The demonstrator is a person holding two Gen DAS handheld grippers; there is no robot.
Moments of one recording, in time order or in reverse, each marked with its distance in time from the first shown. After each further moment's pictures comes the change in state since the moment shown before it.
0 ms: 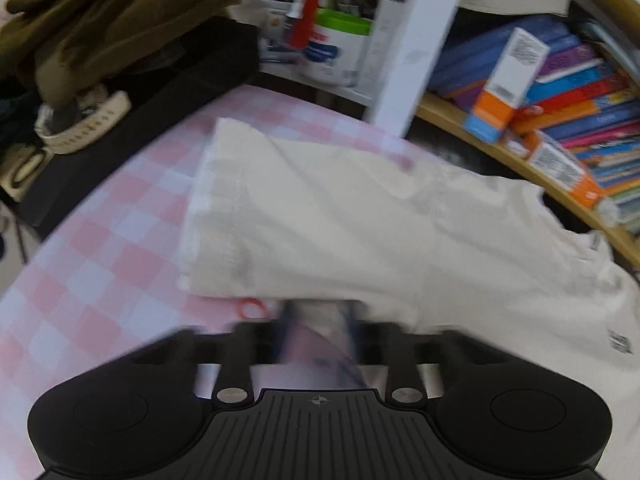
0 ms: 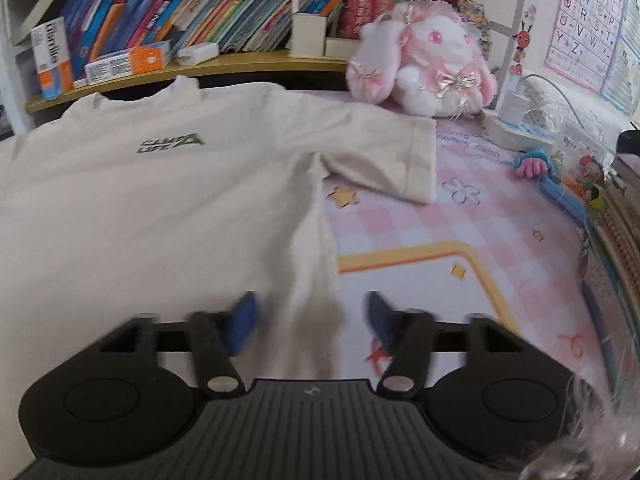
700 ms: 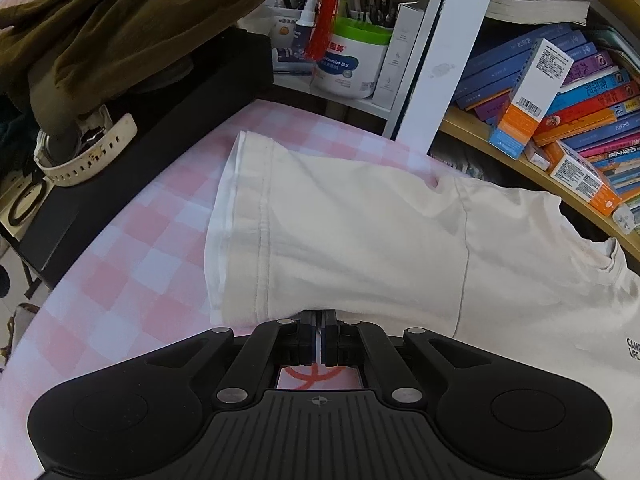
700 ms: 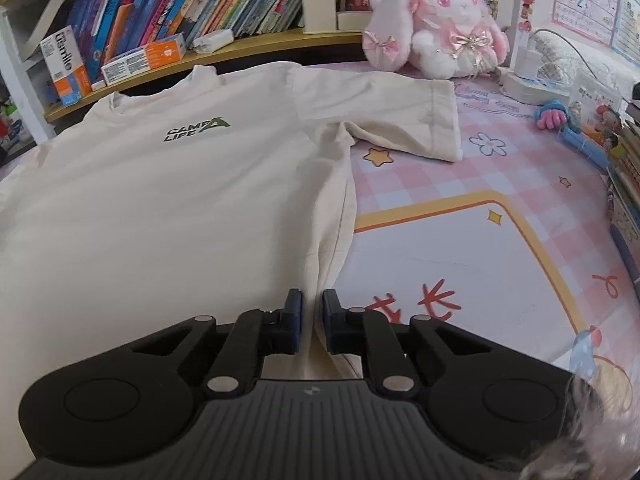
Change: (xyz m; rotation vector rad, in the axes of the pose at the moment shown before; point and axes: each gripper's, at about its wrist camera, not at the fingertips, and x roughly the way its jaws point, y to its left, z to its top) left arm 0.014 0.018 0.016 0.038 -0.013 -0.003; right arm -0.009 0.006 -0.006 0.069 0.074 0.100
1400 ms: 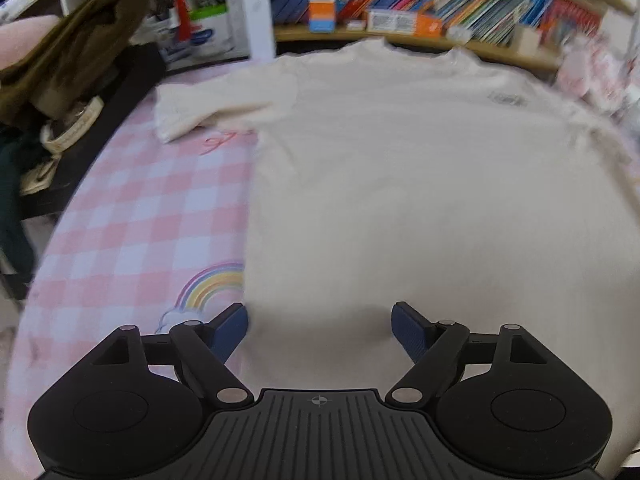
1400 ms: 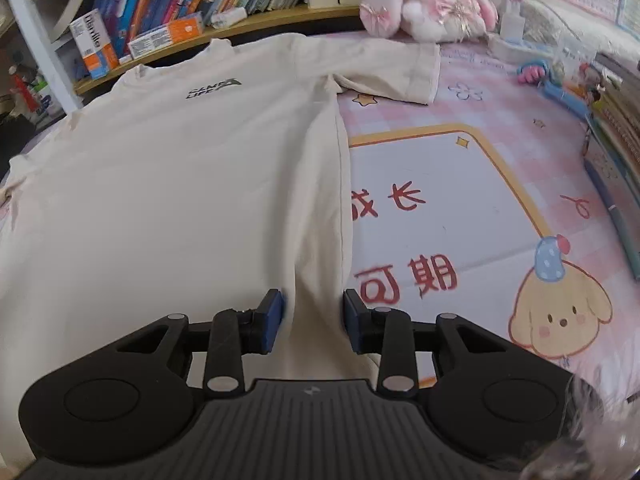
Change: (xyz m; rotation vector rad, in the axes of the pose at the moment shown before) left arm -0.144 -0.031 -0.180 0.426 0.055 -0.078; right arm -0.054 -0.025 -0.056 -0.037 0.062 0.052
